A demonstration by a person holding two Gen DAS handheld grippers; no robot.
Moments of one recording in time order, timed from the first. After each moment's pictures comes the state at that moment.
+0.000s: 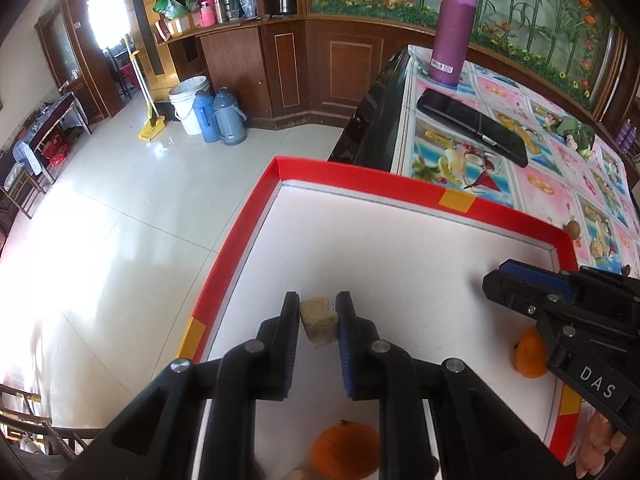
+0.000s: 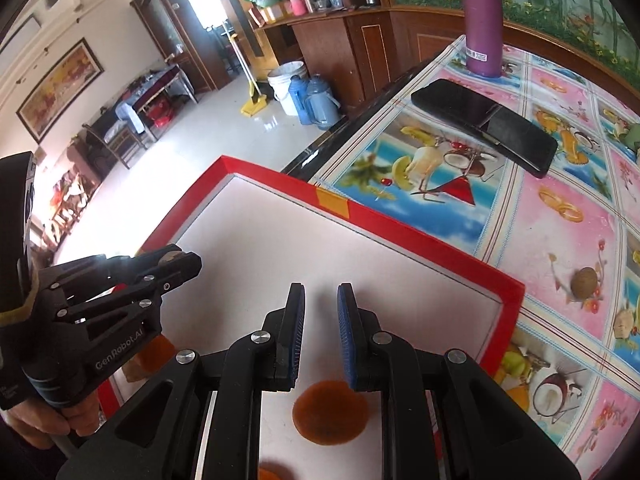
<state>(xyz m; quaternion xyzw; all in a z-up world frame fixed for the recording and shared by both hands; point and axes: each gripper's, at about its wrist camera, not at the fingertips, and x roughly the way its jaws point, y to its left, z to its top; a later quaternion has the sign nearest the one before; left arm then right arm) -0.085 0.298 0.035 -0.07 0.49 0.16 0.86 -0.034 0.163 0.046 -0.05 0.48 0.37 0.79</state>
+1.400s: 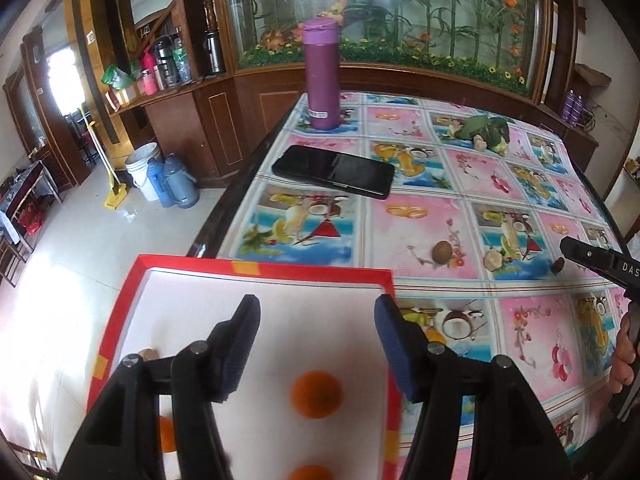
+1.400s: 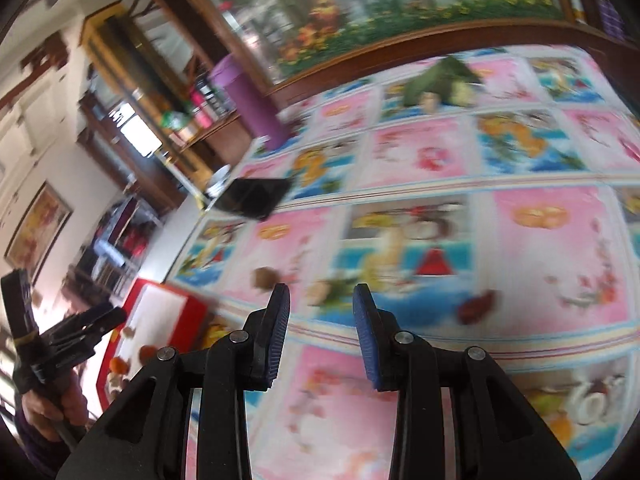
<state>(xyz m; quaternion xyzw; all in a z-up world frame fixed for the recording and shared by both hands) -0.057 0.152 0.093 0.00 0.42 0.08 0.90 0.021 -0.156 0.055 0.18 0.42 0.24 0.85</state>
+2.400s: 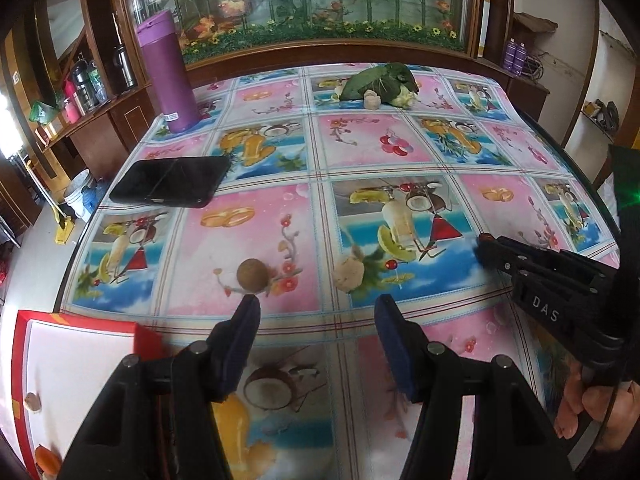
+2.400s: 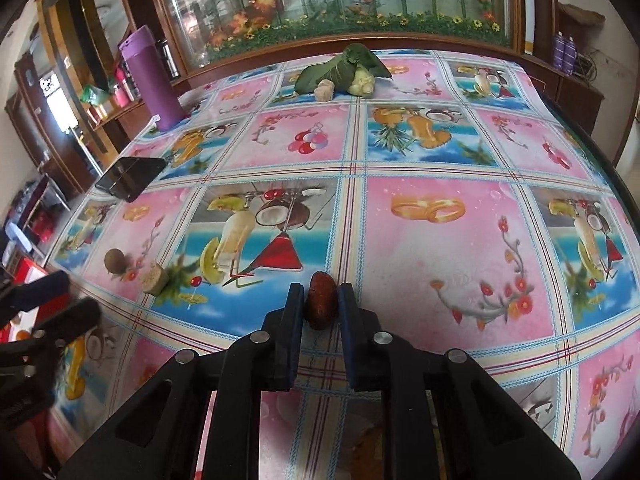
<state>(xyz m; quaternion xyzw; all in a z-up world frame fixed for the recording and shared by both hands) 0.012 0.008 0.045 0.05 0.45 -0.02 0.89 0.033 -0.171 0.015 0.06 0.43 0.12 0.89</state>
